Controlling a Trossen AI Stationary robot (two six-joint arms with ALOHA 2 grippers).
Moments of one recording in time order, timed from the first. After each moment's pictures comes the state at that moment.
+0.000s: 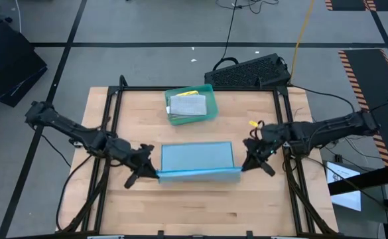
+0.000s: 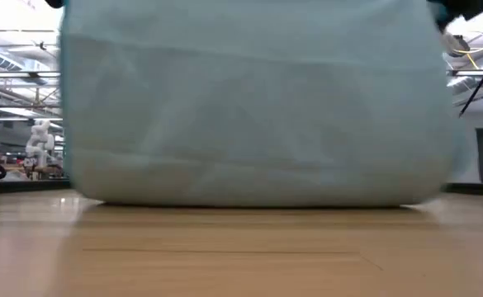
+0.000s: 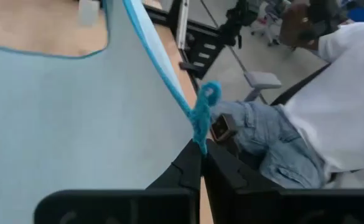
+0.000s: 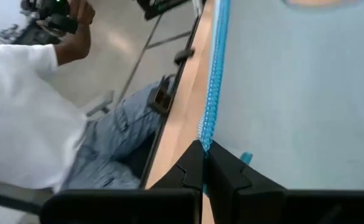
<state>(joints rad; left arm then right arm) -0.39 0.96 0.65 -0.09 0.13 -0.44 0.14 0.89 0.63 -0.27 -0.50 0.42</state>
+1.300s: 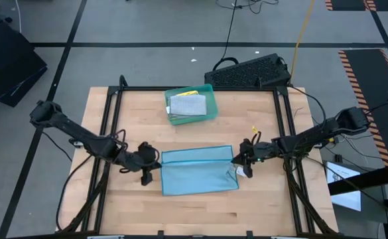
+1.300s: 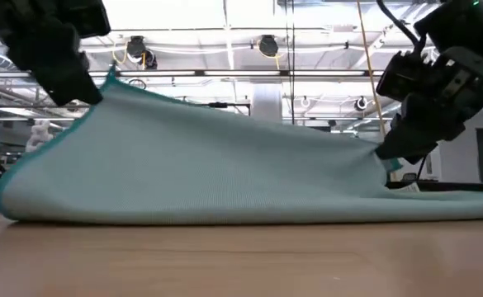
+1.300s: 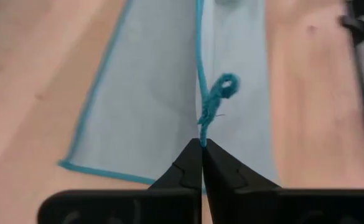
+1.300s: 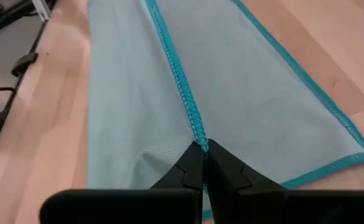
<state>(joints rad) -0.45 1.11 0.59 -0.25 -0.28 -0.67 0.22 1.16 0.20 0.36 0.08 0.54</state>
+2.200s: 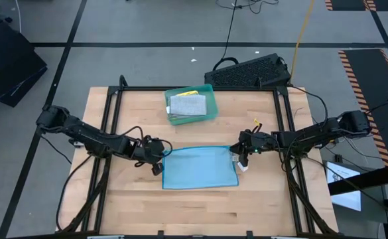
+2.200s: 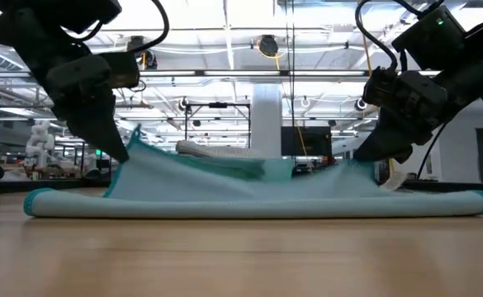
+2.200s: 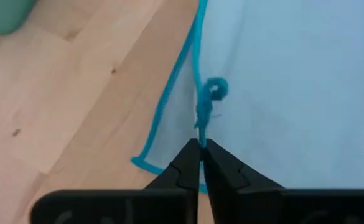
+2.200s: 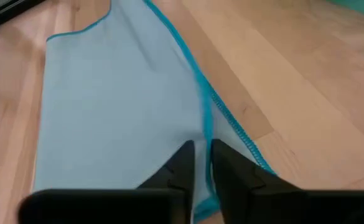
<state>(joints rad) -0.26 1.31 0.59 -0.25 -0.29 -0.66 0.03 1.15 0.21 0.34 0.08 0.48</state>
